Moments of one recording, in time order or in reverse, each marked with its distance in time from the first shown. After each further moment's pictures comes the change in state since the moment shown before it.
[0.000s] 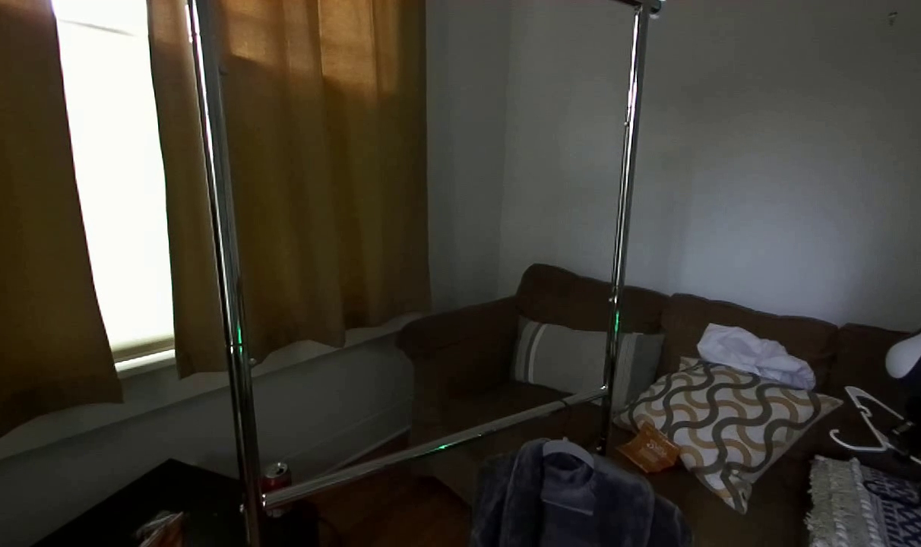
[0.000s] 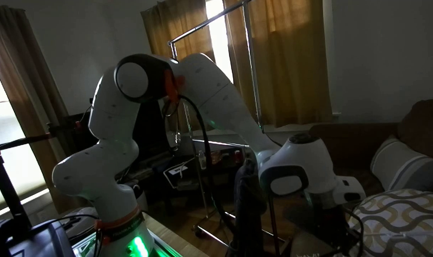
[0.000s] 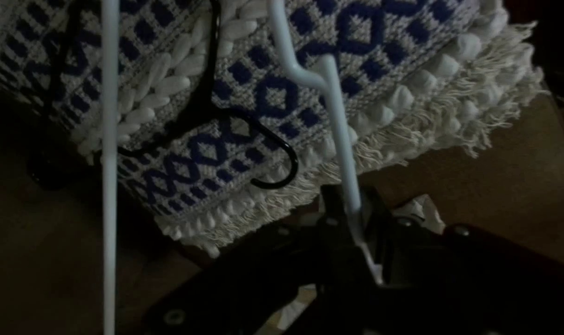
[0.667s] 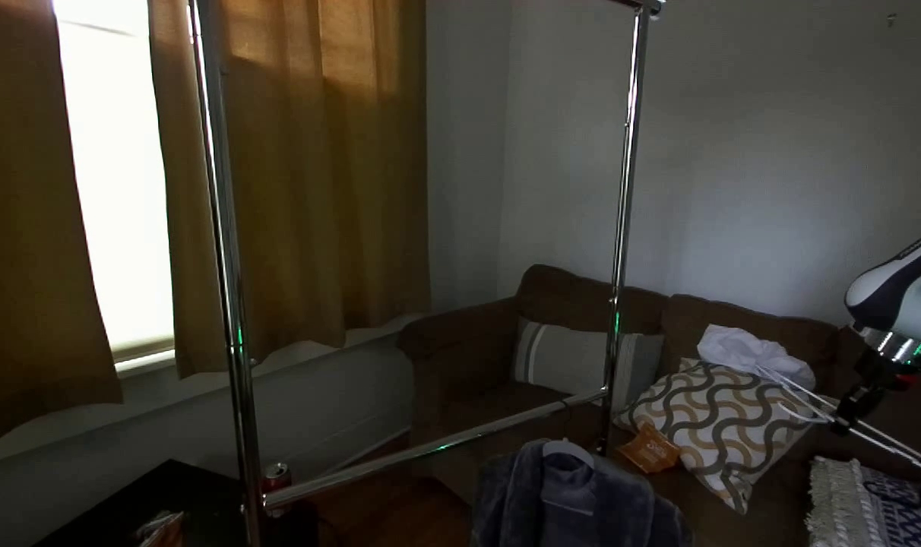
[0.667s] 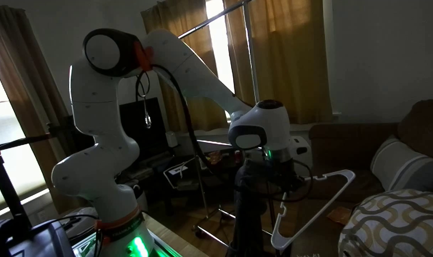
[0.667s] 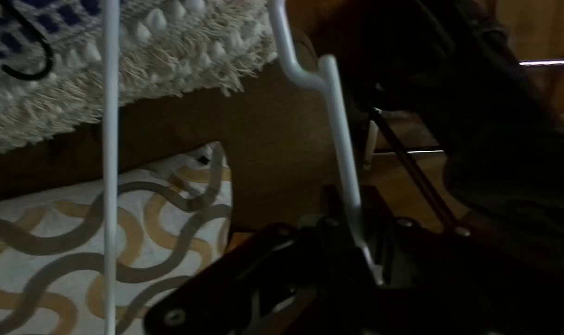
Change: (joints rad) arm -0.035 -0.357 0.262 -0.280 0.353 -0.218 -0.387
